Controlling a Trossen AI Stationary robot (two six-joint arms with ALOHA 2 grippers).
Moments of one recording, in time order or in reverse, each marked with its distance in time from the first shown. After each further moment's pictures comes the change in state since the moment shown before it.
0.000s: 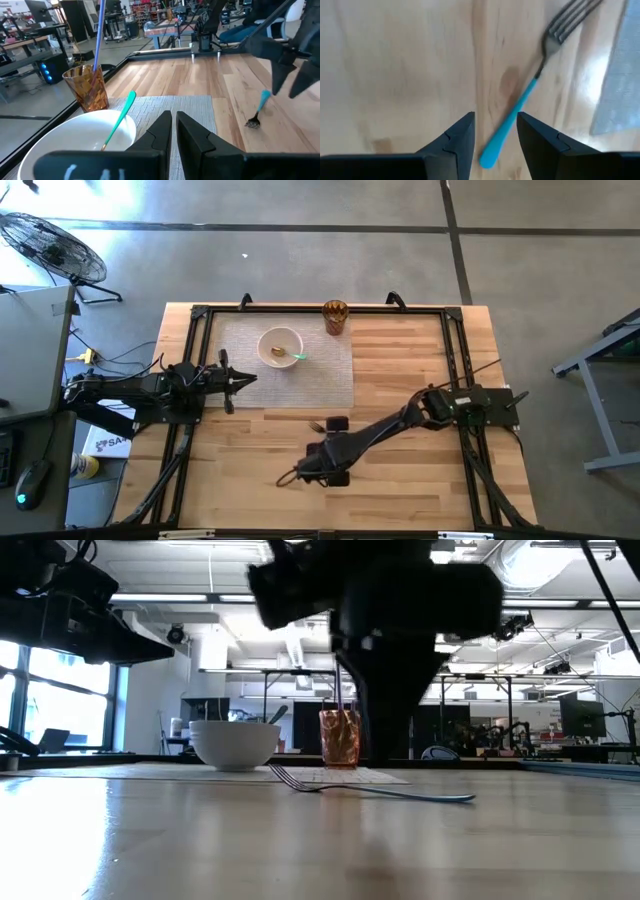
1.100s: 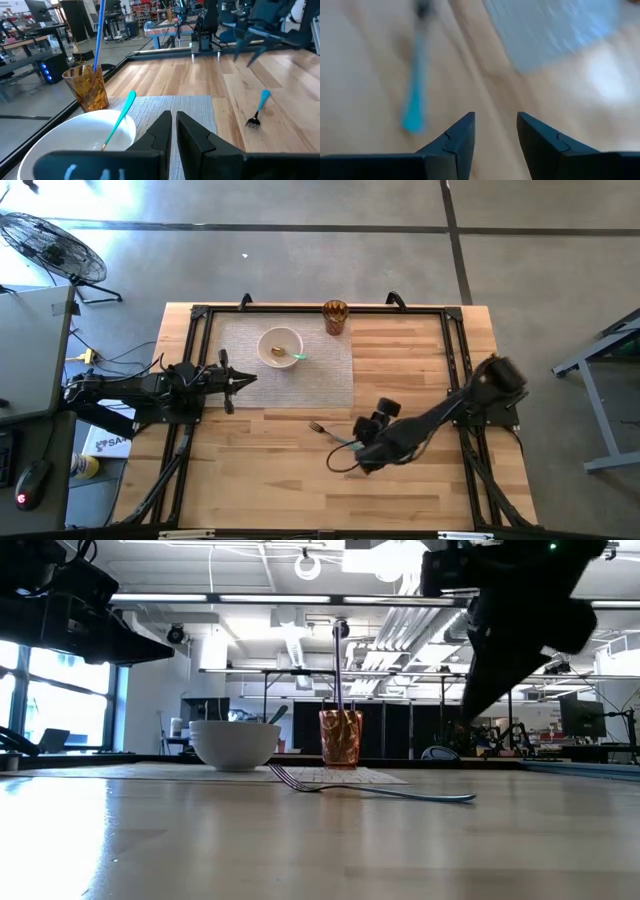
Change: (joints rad) left arm 0.000 0.001 0.000 0.000 0.000 0.000; right arm 0.084 -0.588 -0.857 0.416 0.329 0.425
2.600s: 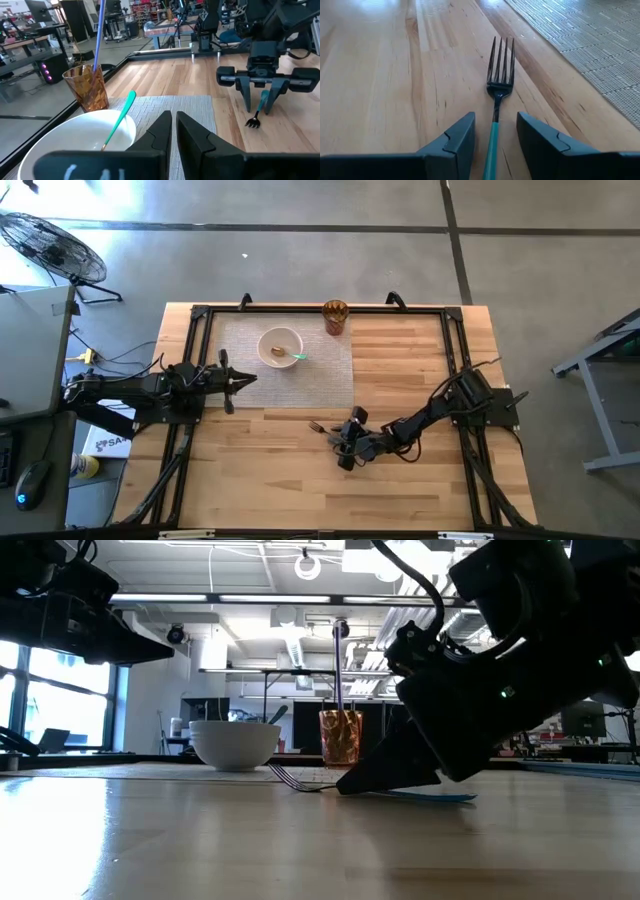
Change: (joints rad) left arm 0.000 0.000 0.000 0.000 -0.001 0.000; right arm -0.077 0.259 -0.446 1.564 -0.002 -0.363
